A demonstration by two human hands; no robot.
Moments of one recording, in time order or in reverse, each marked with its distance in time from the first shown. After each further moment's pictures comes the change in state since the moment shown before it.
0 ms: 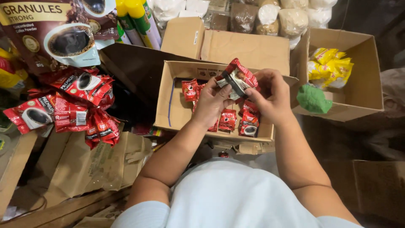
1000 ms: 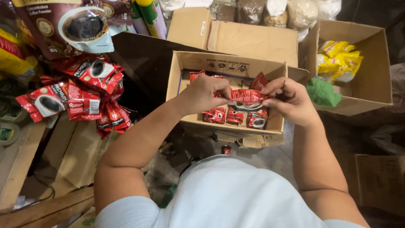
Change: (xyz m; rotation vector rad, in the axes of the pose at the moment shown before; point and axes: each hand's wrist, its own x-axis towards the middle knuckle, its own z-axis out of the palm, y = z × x) left_hand -0.026 0.115 0.005 1.412 -0.526 0.286; right_hand -0.025 0.000 -0.023 0.321 -0.296 0.243
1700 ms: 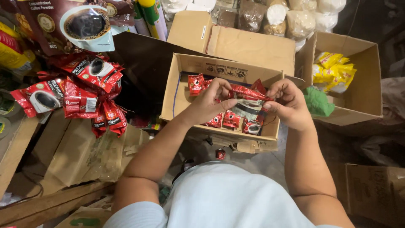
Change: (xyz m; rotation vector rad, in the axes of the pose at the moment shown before) left_hand -0.013 -0.038 0.063 -0.563 0.138 -0.211; right_hand 0.006 0.013 -0.012 0.191 0.034 -0.011
